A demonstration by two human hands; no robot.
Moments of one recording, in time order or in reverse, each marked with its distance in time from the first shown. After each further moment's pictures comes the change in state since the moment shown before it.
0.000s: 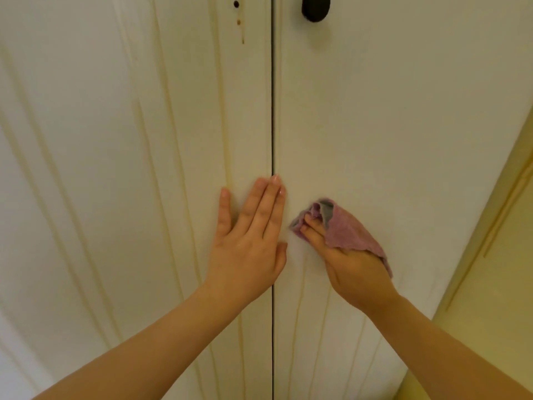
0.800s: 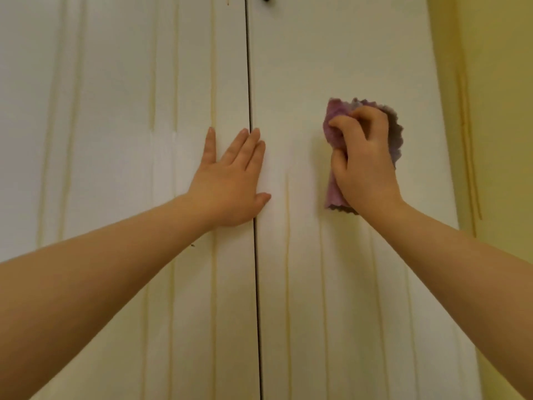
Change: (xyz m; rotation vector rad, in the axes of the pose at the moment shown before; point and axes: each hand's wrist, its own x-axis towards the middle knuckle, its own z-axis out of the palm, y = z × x) left_hand -0.056 0.034 0.011 0.248 -0.208 -0.014; right_hand -0.049 -0.003 0.018 -0.081 0.726 0.137
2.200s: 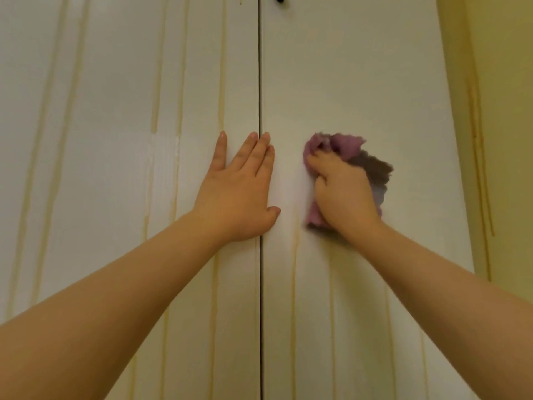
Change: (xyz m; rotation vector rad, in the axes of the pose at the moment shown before) left_hand 0.000 0.004 0.008 -0.080 0.006 -0.019; right_hand -0.007 -0.016 0.031 -0.220 -0.272 -0.096
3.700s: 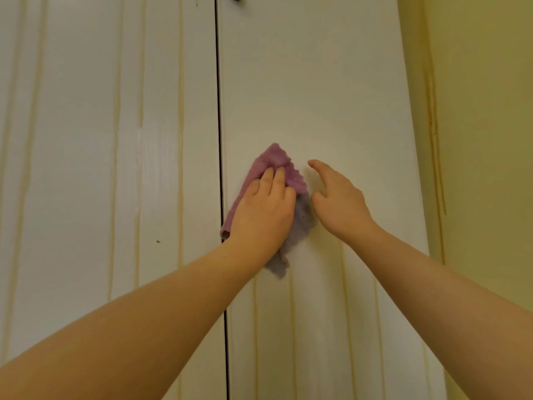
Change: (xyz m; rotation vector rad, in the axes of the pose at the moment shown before) left_hand 0.003 0.094 0.022 -0.027 0.340 0.098; right_hand -0.040 0.041 -0.032 0.284 -0.308 0.372
